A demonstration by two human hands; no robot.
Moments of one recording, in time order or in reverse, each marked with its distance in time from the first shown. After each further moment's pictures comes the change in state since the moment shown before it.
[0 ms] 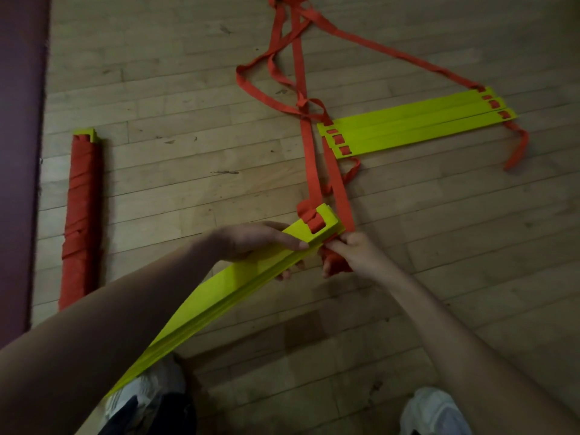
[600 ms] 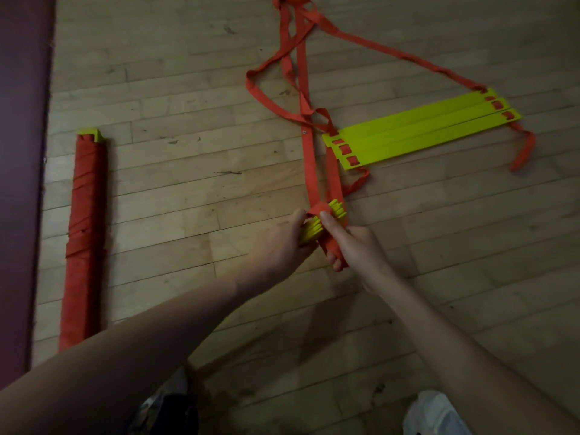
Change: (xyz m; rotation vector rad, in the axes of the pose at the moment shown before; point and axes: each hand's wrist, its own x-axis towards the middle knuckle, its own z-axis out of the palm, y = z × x) left_hand 0.017 -0.012 0.044 0.999 0.837 0.263; right_hand -0.006 -0.019 0.018 -0.024 0.291 -0.046
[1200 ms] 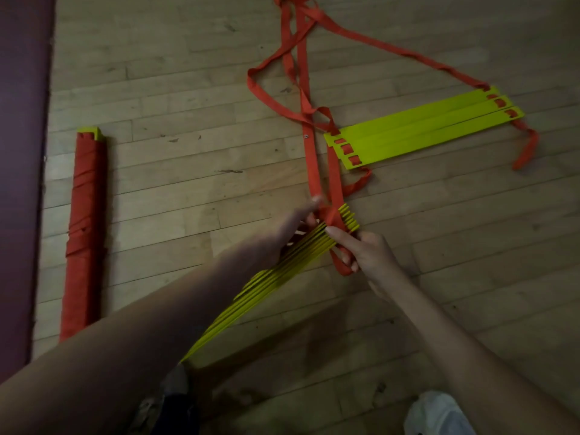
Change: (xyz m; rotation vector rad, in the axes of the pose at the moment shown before) left_hand 0.025 0.002 -0.012 -1.127 -0.377 -0.516; right_hand 0.003 0.021 -0.013 0.104 -0.044 -0.060
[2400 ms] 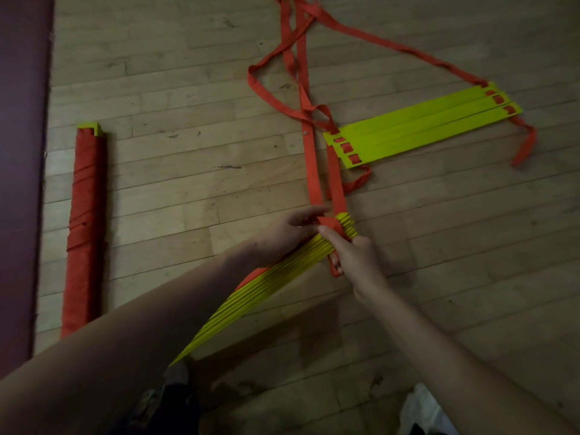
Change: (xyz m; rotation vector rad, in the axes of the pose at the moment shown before) left_hand 0.009 -0.023 -0.004 0.206 -0.191 0.461; right_hand -0.009 0.010 0.021 0.014 0.205 0.051
